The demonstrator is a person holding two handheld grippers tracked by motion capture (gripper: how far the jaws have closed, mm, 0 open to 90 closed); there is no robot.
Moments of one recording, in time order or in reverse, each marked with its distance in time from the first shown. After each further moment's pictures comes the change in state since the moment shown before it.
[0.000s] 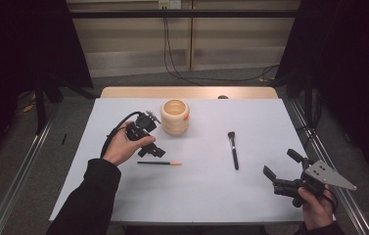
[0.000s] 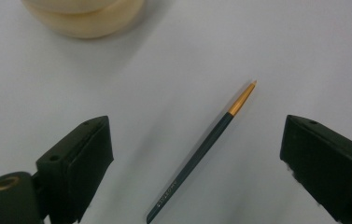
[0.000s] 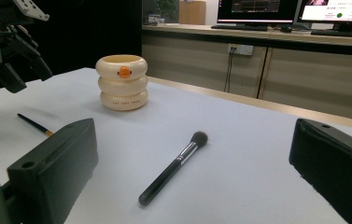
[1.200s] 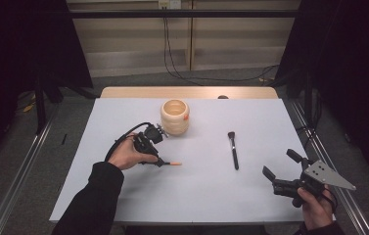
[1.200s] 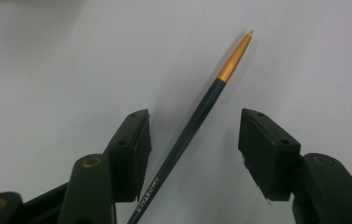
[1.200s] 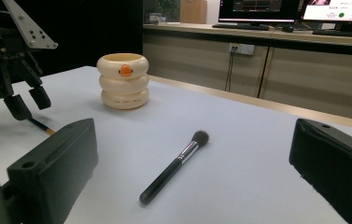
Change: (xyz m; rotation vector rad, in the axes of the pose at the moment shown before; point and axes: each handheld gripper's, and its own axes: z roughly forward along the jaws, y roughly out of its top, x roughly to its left) left arm -0.008 -0.005 0.038 0.117 -0.067 0.110; right arm 0.001 0.000 0.000 0.001 0.005 -0.009
